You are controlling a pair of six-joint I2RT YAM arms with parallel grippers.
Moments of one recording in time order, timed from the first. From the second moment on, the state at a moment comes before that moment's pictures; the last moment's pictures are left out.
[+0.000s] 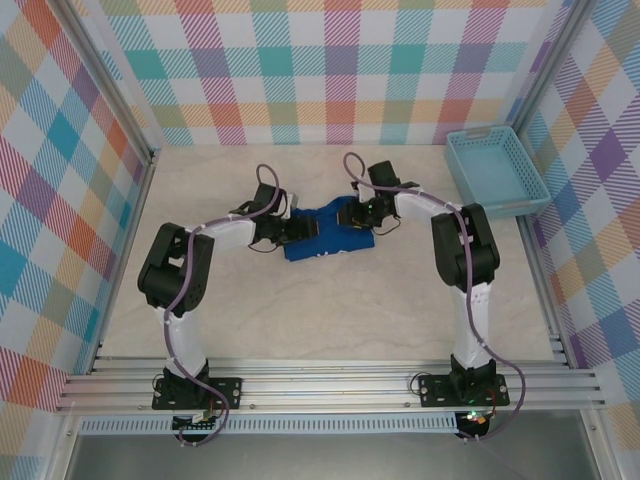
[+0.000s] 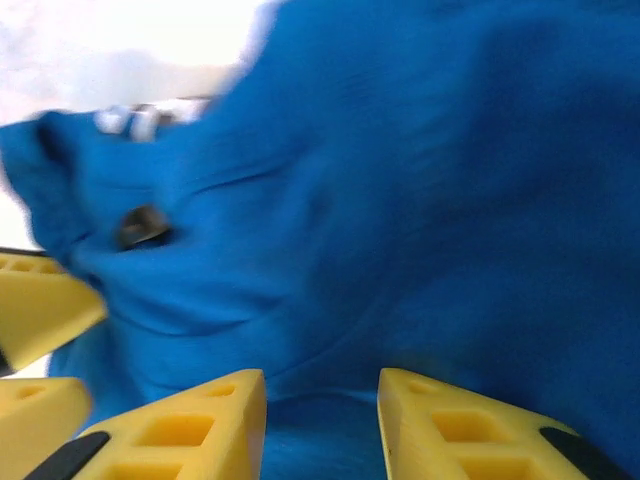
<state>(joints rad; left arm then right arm) -0.37 1.94 1.20 -0.18 0.38 -0.50 0.36 2.17 1.55 -0.45 -0.54 0.35</state>
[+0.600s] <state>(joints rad) -0.28 1.88 1.13 -0.19 0.35 -0.55 0.32 1.85 1.29 -0.42 -0.57 0.35</state>
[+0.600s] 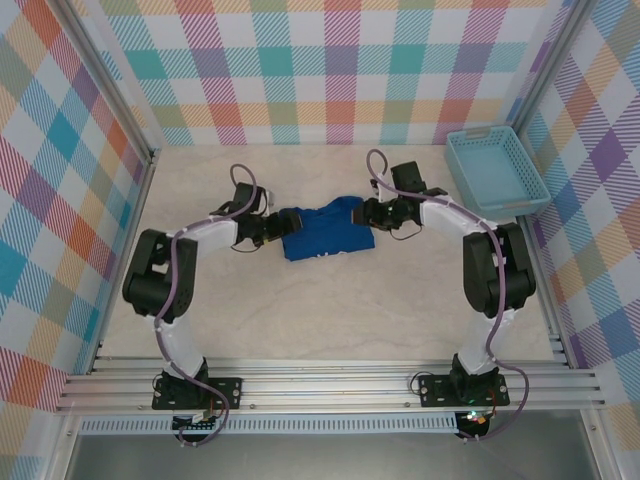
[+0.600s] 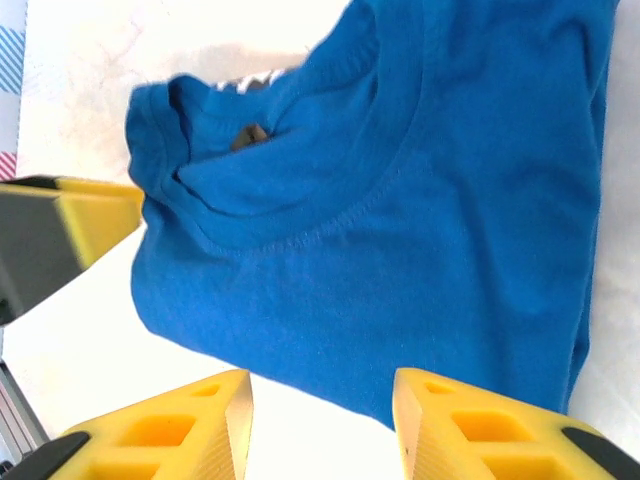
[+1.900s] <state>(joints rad) 0.18 2.32 2.22 -0.94 0.15 0.09 0.30 1.63 1.18 -0.51 -0.49 0.27</state>
